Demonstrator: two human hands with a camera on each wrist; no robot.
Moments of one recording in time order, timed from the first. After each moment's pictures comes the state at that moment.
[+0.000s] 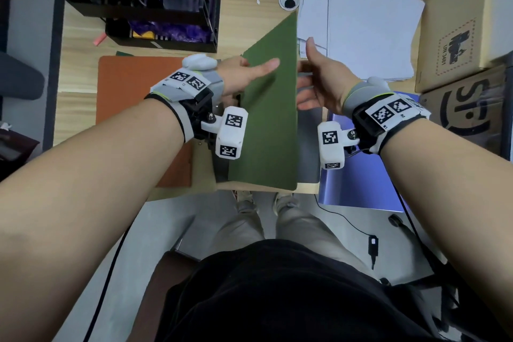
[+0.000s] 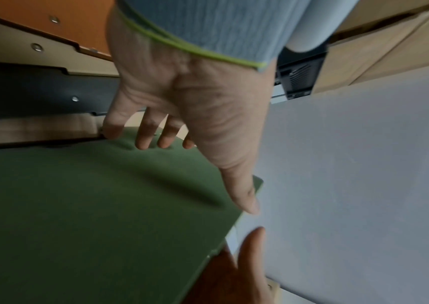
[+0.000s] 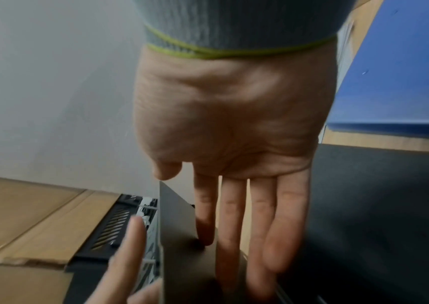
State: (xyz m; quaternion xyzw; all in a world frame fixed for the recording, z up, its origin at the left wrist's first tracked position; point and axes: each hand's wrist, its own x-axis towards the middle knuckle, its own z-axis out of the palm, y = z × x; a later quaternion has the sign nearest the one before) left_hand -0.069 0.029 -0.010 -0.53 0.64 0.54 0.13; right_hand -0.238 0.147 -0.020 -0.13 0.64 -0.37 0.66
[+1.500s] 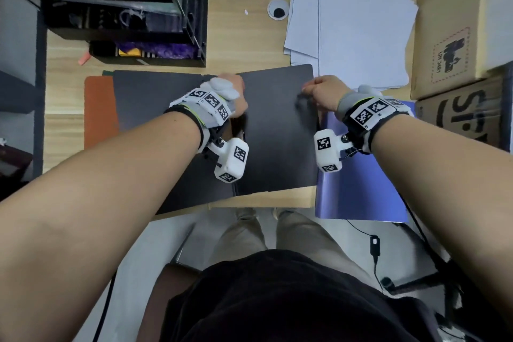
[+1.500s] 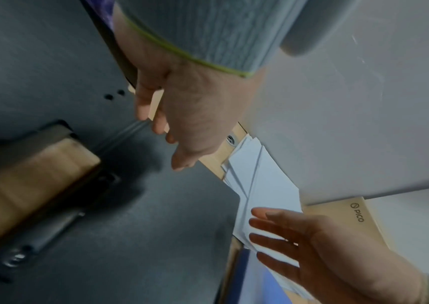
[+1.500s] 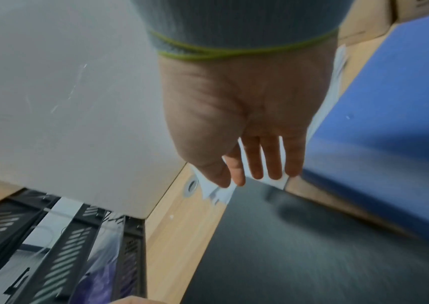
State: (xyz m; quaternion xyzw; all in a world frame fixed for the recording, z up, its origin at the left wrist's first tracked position) left_hand -0.099 0.003 -0.090 -0.43 0.84 0.21 0.26; right_hand -0.285 0.137 -0.079 -0.20 0.83 -0.18 0.49
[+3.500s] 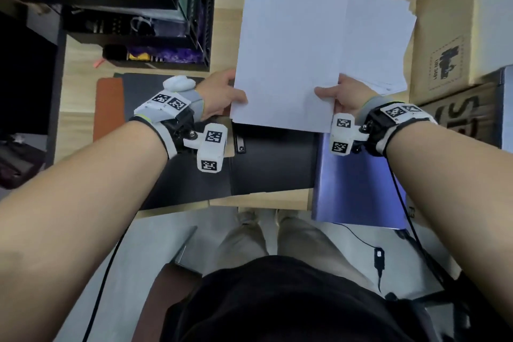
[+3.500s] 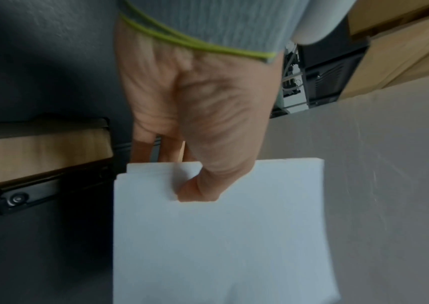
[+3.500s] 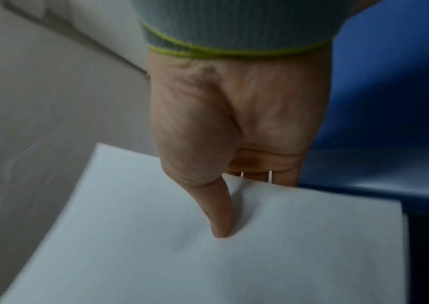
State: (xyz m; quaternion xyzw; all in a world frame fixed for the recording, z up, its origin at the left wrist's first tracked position) left_hand -0.079 0.015 -0.032 -0.45 0.58 0.68 0.05; right_hand -0.316 0.171 -0.055 -0.03 0.68 -0.42 0.59
